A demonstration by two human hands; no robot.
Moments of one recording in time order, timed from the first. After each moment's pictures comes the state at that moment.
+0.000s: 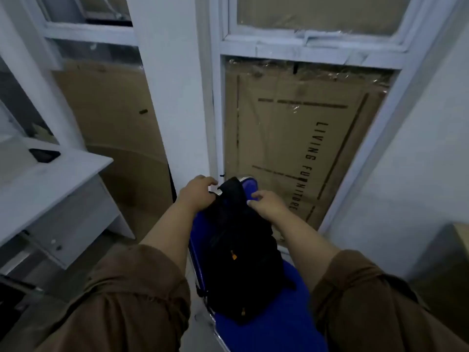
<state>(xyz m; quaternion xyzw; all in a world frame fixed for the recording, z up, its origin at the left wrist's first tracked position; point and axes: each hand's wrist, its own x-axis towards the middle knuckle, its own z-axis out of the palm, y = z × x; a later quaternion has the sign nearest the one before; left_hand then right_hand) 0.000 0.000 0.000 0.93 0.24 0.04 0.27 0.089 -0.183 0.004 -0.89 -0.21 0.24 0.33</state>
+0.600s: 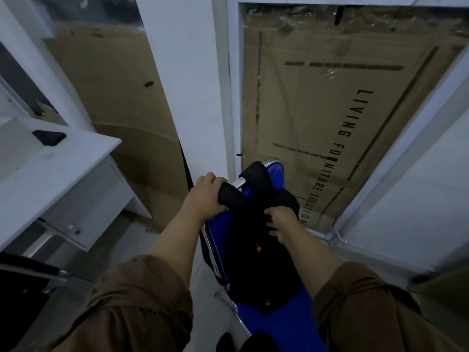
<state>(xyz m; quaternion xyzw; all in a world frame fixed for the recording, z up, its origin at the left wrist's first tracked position) -0.002 0.050 -0.063 0.97 0.18 0.00 0.17 0.093 -0.133 -0.081 -0.71 0.14 0.43 0.54</state>
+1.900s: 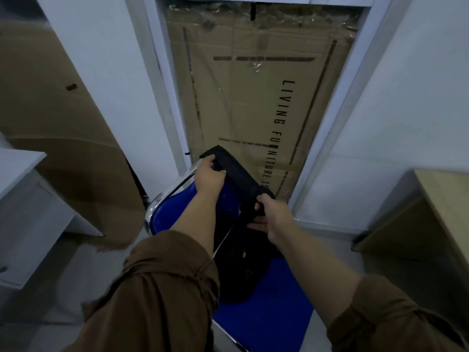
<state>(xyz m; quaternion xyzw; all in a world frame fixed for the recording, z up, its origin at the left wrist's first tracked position) 0.111 -0.073 -0.066 0.72 0.32 0.15 0.60 0.085 -0.237 -0.055 -0.63 0.21 0.31 0.68</state>
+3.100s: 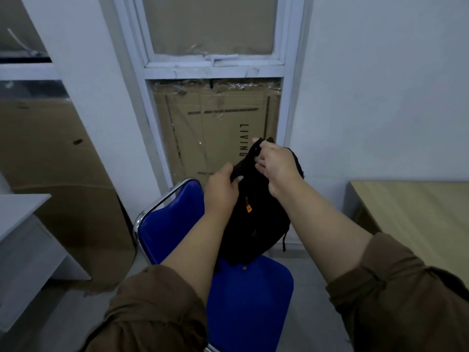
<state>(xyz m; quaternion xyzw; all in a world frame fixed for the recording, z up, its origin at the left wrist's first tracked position) -0.007 -0.245 0.068 0.89 0.09 0.25 0.36 0.013 -0.361 0.151 -0.58 0.02 0.11 0.81</state>
